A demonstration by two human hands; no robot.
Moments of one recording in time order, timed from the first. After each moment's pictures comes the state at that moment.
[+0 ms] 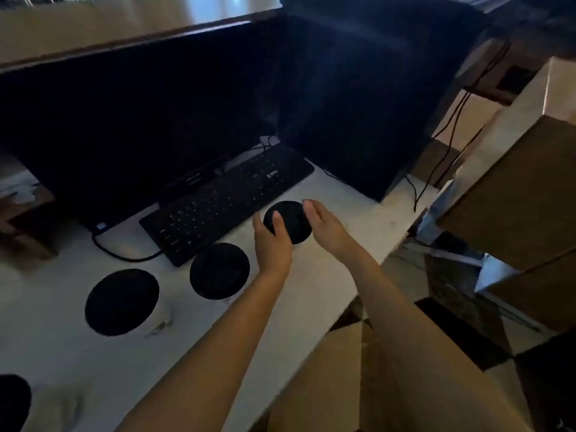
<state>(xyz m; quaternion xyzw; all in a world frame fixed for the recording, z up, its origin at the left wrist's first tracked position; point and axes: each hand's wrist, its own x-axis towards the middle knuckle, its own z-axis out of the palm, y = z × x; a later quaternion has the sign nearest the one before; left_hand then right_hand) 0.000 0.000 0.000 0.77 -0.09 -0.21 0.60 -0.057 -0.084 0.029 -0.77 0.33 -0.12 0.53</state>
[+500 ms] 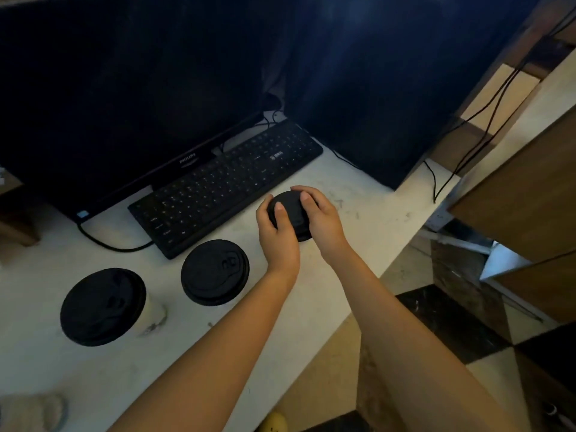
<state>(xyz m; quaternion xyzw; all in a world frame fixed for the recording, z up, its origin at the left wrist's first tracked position) 0.002 -0.018 -0.014 0.71 -0.03 -0.17 0.69 -0.026 -0.081 -0.005 -0.67 0.35 -0.22 0.62</state>
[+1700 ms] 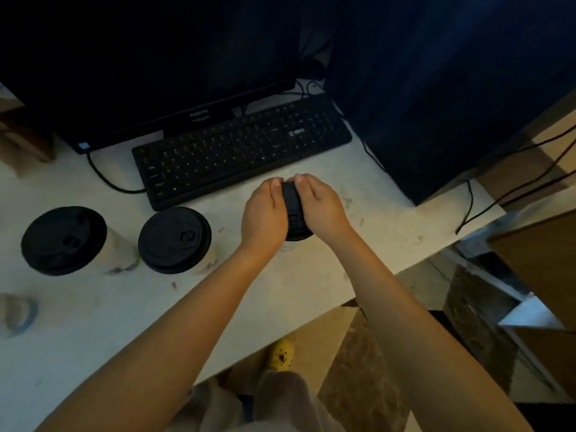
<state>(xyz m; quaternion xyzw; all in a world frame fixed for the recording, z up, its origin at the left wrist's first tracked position) 0.008 -0.043 -0.005 0.86 -0.08 -0.08 0.49 -0.022 -0.132 0.001 -0.80 0.24 -0.06 0.55</state>
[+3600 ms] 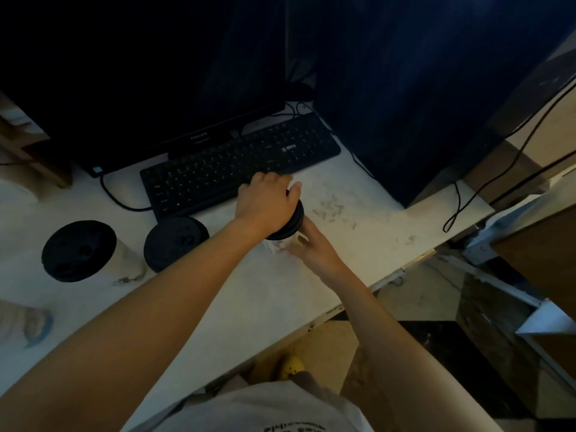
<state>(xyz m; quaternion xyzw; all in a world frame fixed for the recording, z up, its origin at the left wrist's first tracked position) 0.029 -0.056 0.022 0.94 -0.31 -0.10 0.10 -0.081 -0.130 -0.043 -0.71 0.17 0.02 0.69</state>
